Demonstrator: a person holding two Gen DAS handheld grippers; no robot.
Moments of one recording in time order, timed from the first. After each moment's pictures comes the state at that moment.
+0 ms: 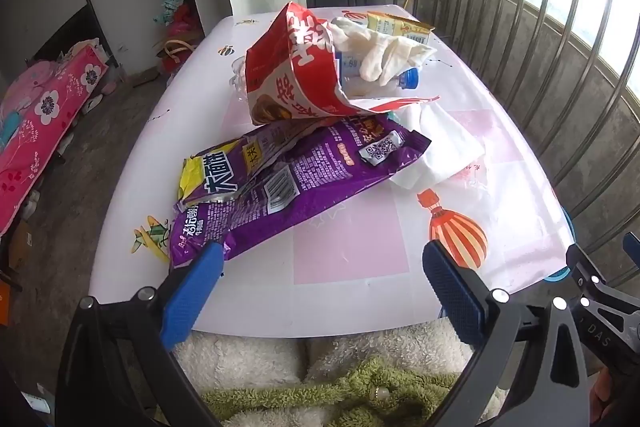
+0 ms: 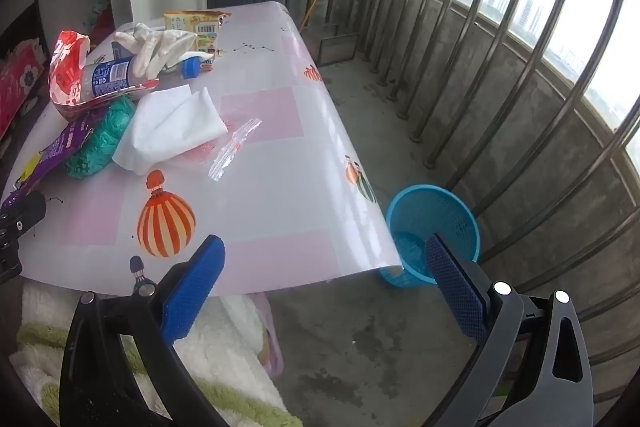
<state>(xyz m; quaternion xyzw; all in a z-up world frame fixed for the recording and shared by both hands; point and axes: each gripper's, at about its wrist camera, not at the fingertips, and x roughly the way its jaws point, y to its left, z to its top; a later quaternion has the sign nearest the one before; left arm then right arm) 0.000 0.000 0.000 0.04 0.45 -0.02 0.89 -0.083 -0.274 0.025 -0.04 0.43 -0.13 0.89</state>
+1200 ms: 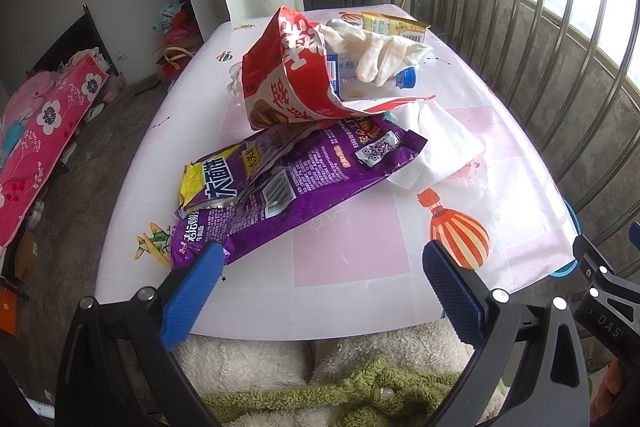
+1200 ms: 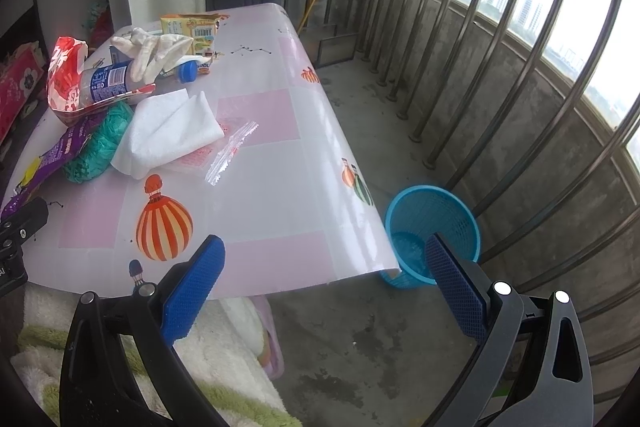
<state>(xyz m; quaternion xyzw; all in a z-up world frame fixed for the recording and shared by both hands) 0.001 -0.005 0.000 0.06 0.45 -0.02 0.89 -0.077 -0.277 0.022 -0.03 0.43 -0.13 0.89</state>
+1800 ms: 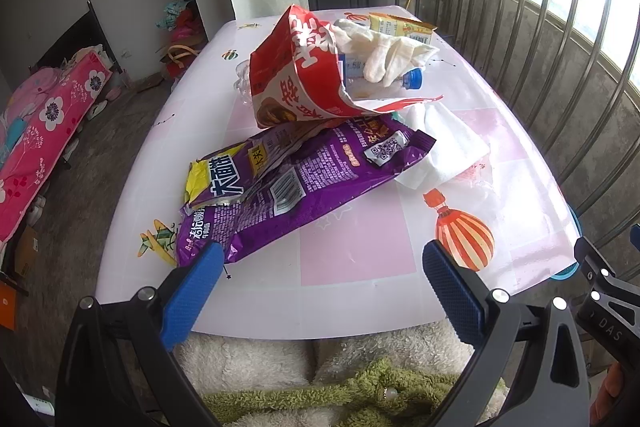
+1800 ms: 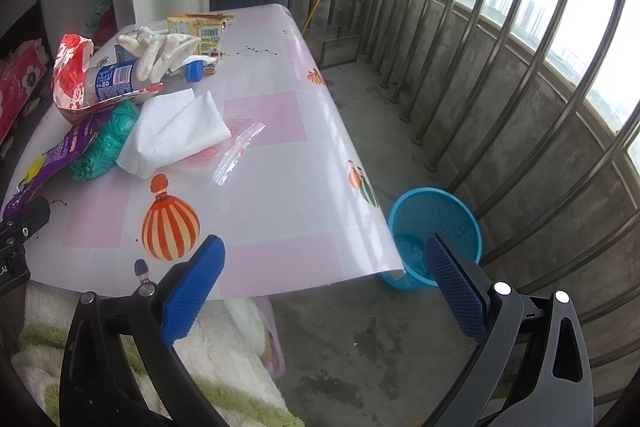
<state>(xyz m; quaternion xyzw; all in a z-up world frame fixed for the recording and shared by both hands) -0.001 -0.001 0.000 0.06 0.45 -0.01 0.89 -0.077 -0.273 0.025 -0.03 0.43 -0.12 0.89</state>
